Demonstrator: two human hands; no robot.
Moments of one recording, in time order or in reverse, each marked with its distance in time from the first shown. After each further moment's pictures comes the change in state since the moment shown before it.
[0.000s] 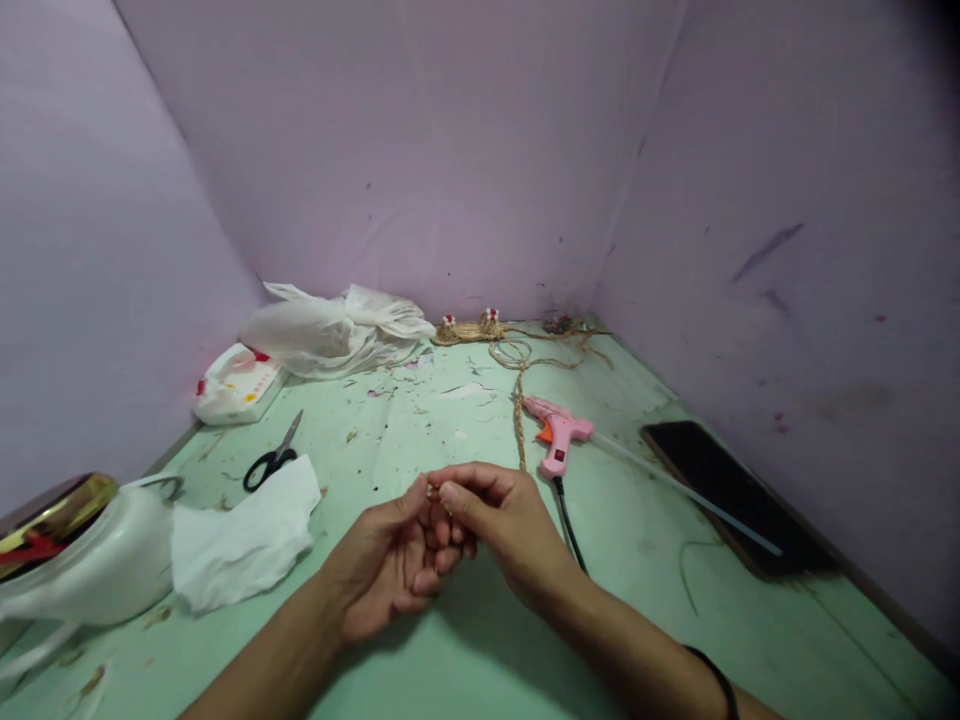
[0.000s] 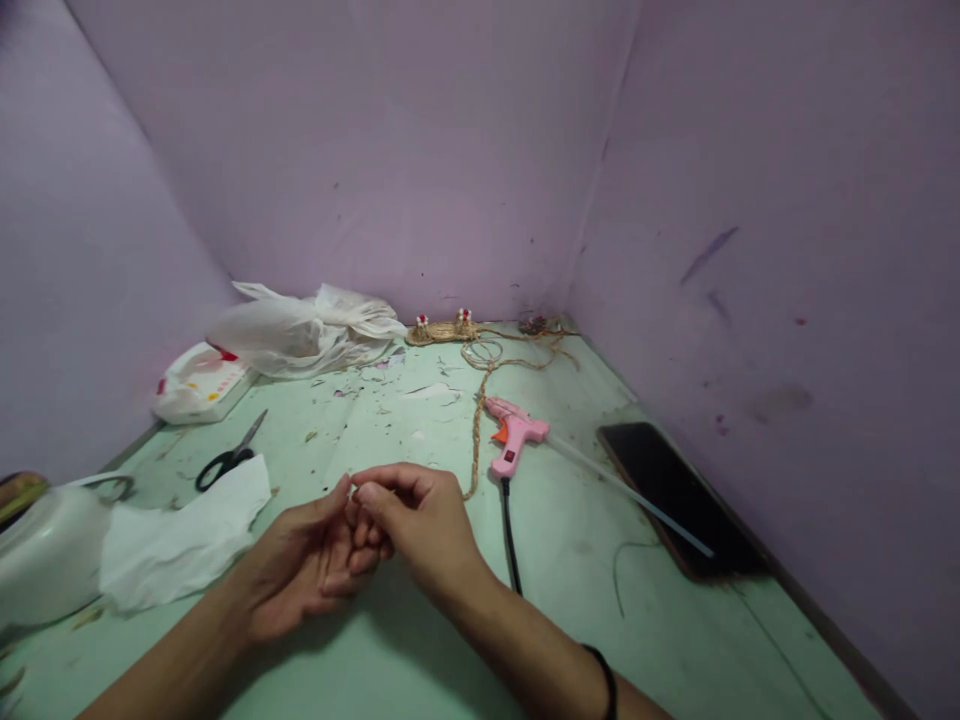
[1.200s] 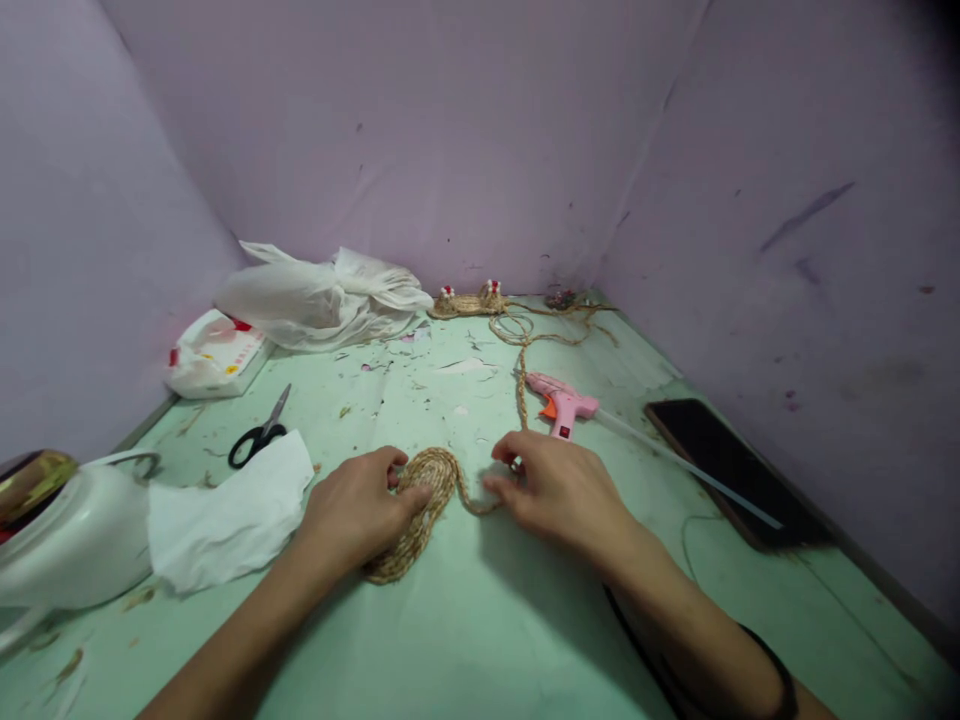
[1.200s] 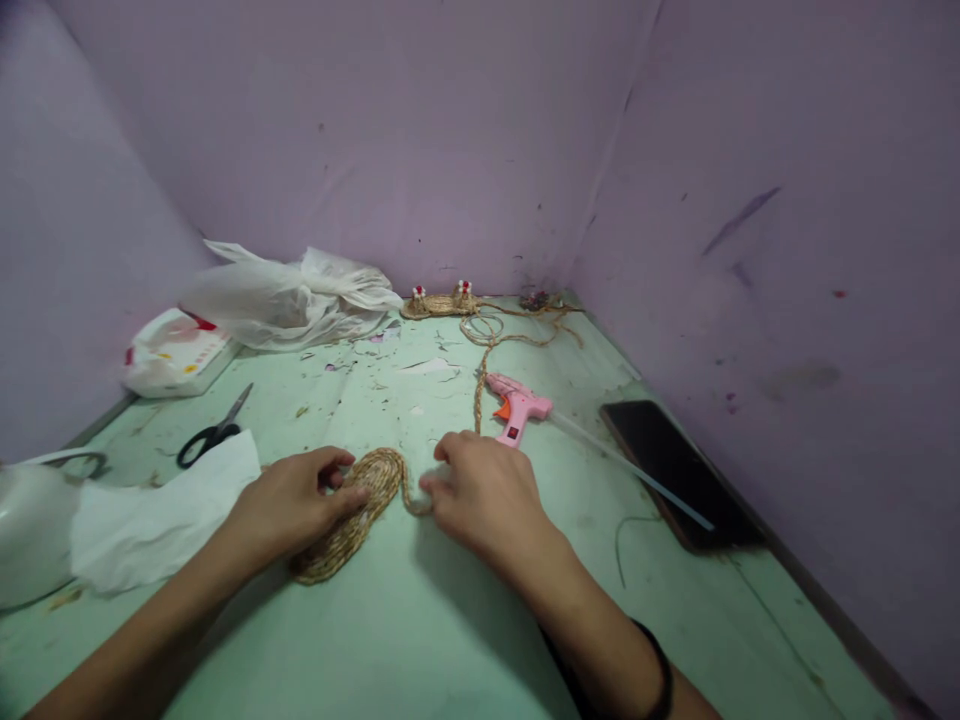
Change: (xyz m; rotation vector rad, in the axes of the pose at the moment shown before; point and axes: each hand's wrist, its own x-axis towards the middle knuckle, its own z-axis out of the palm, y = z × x) left_hand 0.003 0.022 -0.021 1.375 0.865 0.415; right_hand -0.001 -0.013 -0.040 -1.545 0.150 -0.090
